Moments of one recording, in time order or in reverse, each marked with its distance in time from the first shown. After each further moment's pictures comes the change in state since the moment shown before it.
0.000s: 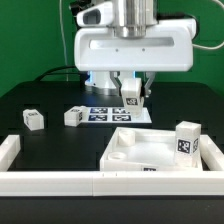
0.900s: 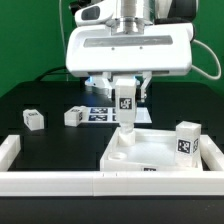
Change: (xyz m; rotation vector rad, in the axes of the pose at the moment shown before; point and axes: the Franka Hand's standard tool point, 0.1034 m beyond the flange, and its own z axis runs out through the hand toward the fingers) arm 0.060 0.006 0.009 0.002 0.395 -0.101
